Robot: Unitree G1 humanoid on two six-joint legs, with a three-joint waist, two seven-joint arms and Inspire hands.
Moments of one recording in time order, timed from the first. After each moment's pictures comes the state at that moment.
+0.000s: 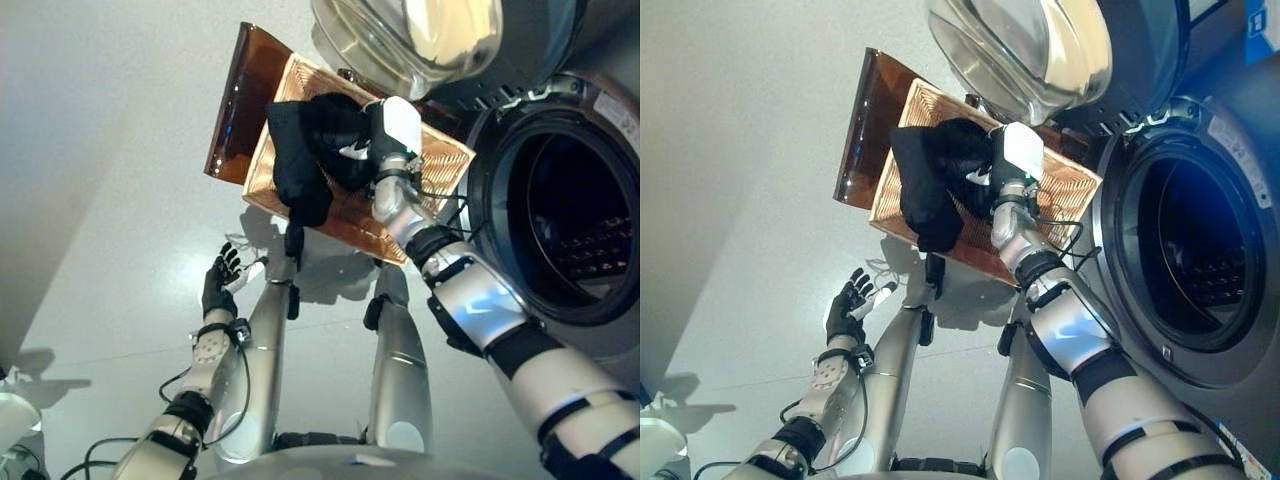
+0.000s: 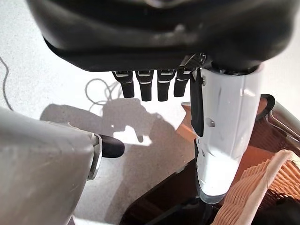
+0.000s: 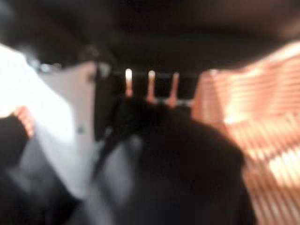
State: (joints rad) left arm -0.19 0.21 -0.30 0.76 -0.58 -0.38 0.28; right arm -1.16 -0.18 0.51 1.24 -0.28 0.00 -0.56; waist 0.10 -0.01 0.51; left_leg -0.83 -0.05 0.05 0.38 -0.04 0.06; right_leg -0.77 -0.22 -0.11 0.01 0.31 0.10
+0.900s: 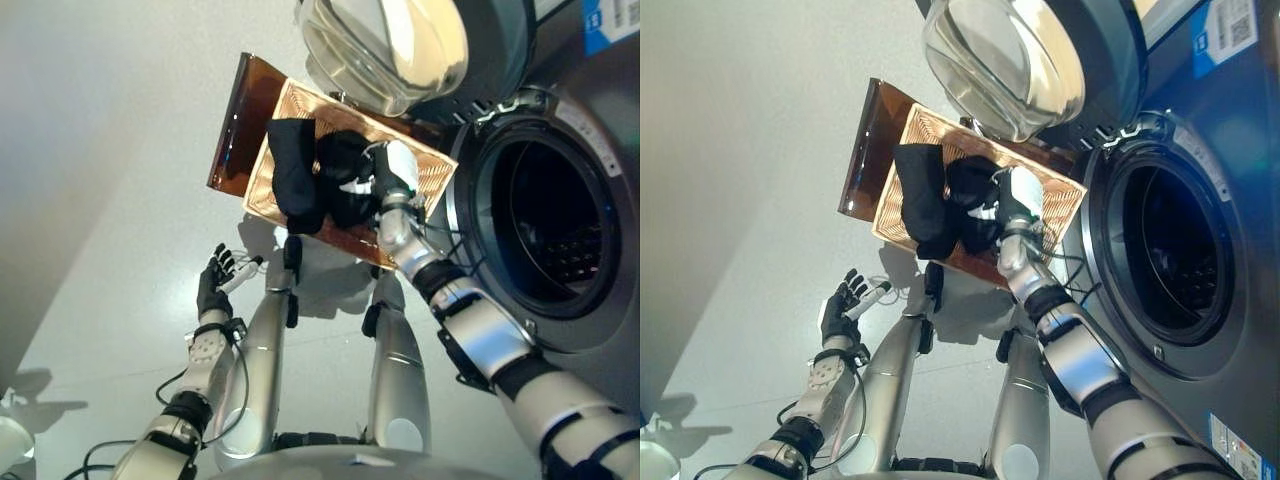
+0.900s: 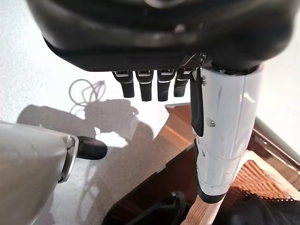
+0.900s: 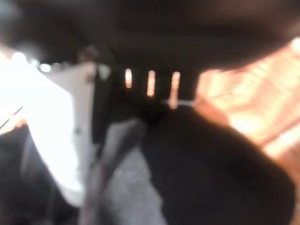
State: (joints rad) left arm -0.19 0.21 -0.23 0.79 -0.56 -0.37 0.27; right arm -0.84 -0.25 0.44 0.94 -0.18 -0.01 -0.48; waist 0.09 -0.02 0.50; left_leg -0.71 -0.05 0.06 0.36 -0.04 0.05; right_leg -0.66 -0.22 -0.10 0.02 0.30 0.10
